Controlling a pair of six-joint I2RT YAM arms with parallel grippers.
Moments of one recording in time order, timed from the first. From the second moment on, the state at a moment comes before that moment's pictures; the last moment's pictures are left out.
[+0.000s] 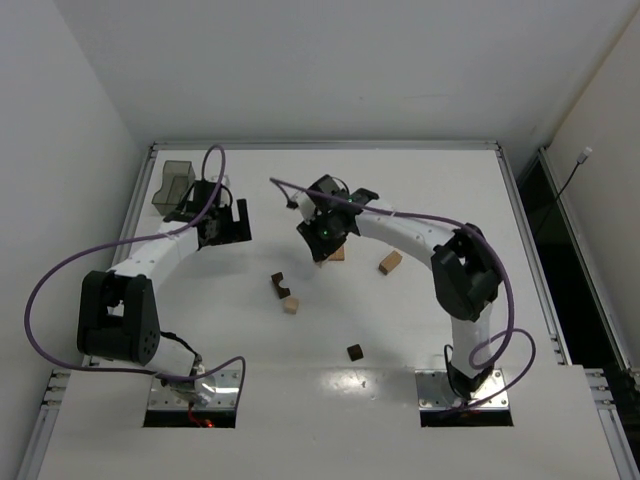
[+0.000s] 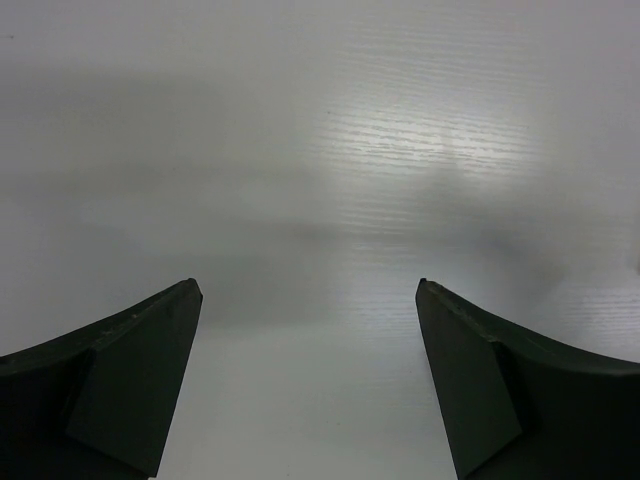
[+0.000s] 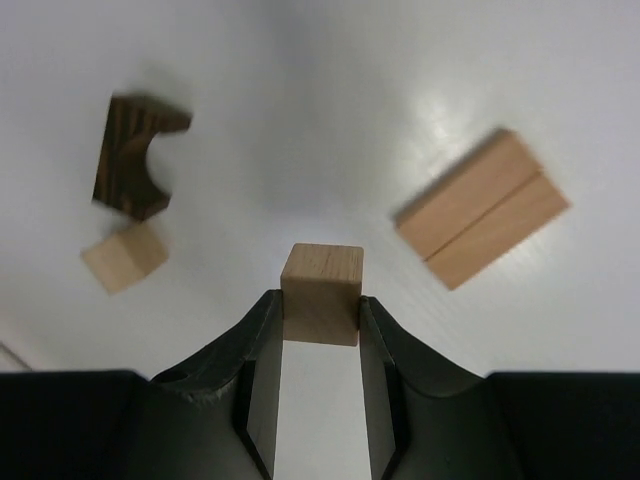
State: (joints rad) left arm -0.13 1.47 0.97 -0.39 -0.04 -0.26; right arm 0.73 1.95 1.50 -0.65 -0.17 -0.10
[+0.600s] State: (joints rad) left arm -0.08 1.50 0.97 -0.39 -0.05 -0.30; right arm 0.64 2.10 1.72 -0.75 0.10 0.27
